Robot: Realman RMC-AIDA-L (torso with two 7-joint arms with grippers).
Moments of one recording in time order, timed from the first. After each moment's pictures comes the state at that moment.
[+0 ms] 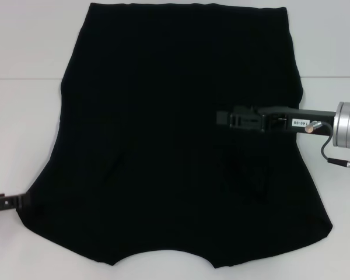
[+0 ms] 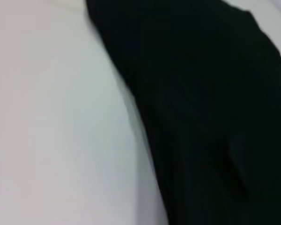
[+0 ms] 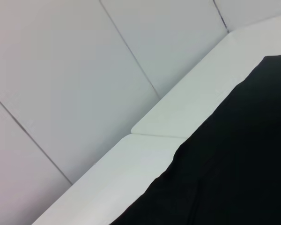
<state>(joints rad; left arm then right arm) -0.43 -2.07 0.23 0.92 2.50 1.54 -1.94 0.73 2.05 -0.72 -0.52 -1.93 -1.31 1.79</state>
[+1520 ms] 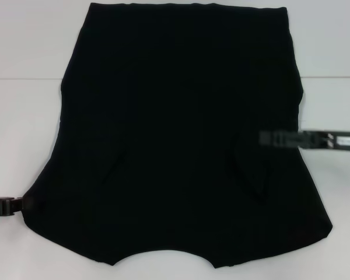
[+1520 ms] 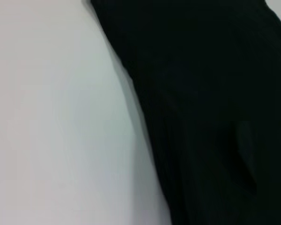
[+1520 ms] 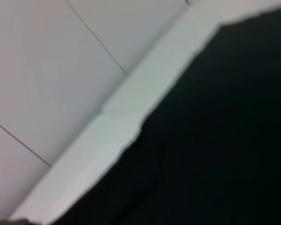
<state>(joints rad) -0.47 -2.06 0.26 0.83 2.55 1.45 -1.93 0.65 1.97 -0.71 -0.53 -2.00 -1.38 1.94</state>
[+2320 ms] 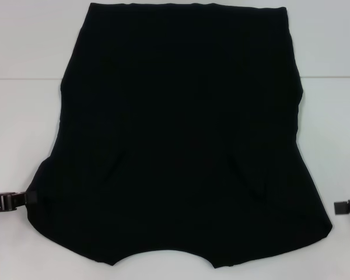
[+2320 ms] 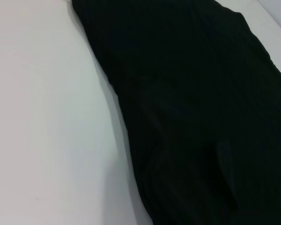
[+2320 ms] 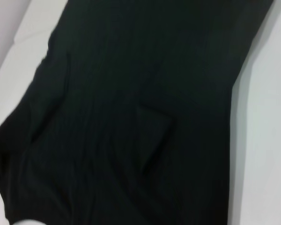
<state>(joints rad) -0.46 -2.07 0.24 0.82 2.49 1.48 -1.93 0.53 1.81 -0.70 -0.52 -2.25 -1.53 2.14</state>
